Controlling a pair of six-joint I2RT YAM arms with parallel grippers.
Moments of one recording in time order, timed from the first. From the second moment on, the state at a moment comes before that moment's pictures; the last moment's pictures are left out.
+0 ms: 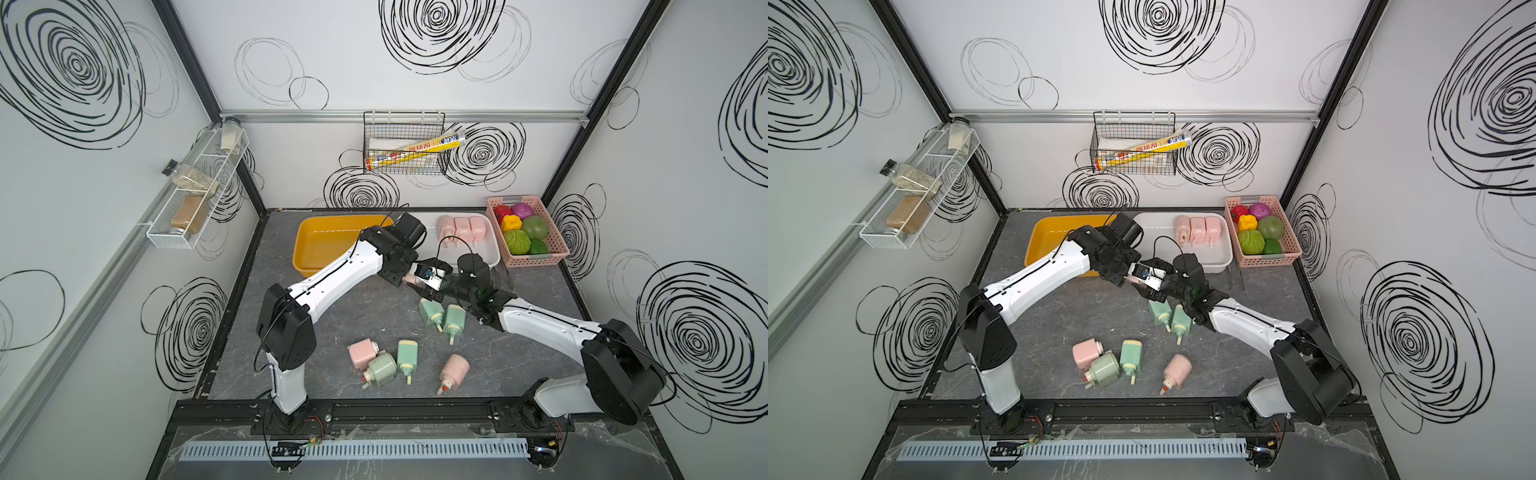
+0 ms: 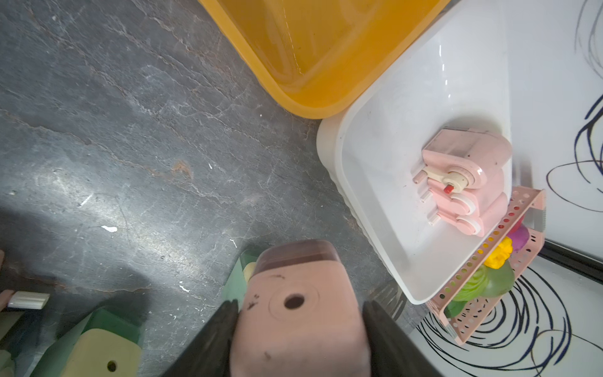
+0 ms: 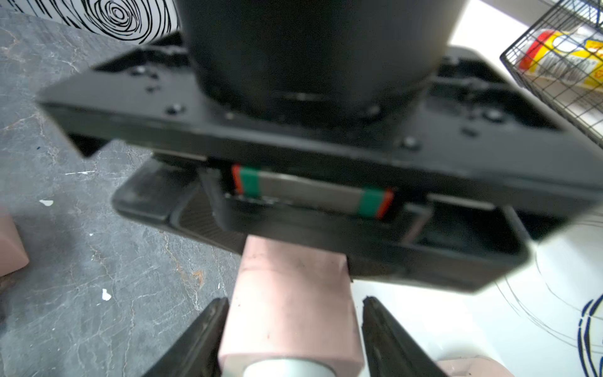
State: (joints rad) left arm -0.70 1.85 1.75 -1.03 -0.10 -1.68; right arm 0.65 1.41 0.74 0.33 -0.34 -0.58
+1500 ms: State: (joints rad) left arm -0.53 1.88 1.68 -0.65 -0.20 -0.84; right arm 0.45 1.78 1.16 0.20 -0.16 -0.32
